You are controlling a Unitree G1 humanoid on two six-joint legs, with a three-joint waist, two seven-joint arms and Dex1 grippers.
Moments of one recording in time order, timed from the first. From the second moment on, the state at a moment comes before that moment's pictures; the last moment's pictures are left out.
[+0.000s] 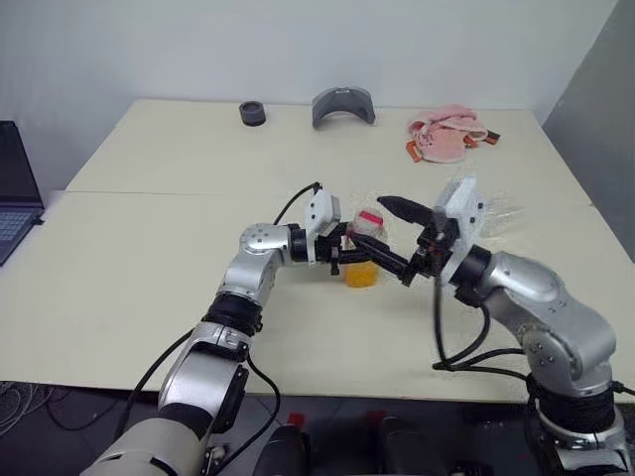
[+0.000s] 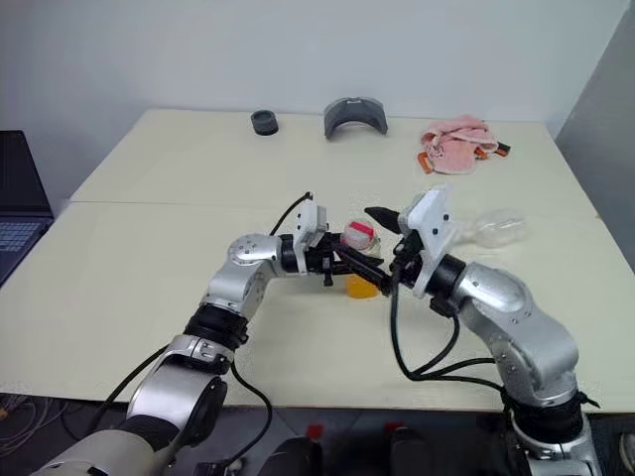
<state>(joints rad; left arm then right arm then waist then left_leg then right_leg) -0.82 0.22 -0.14 0.61 -0.27 -0.03 -1.23 -0.41 -0.40 0.08 -0.64 0.46 0.72 0.42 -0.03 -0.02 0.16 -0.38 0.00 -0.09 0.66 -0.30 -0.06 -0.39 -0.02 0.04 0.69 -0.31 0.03</state>
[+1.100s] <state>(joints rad) -0.82 0.24 -0.14 0.59 -0.26 -0.06 -1.31 -0.52 -0.42 0.14 -0.33 0.41 0.54 0.70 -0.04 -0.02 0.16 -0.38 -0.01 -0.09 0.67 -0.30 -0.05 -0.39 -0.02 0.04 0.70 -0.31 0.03</state>
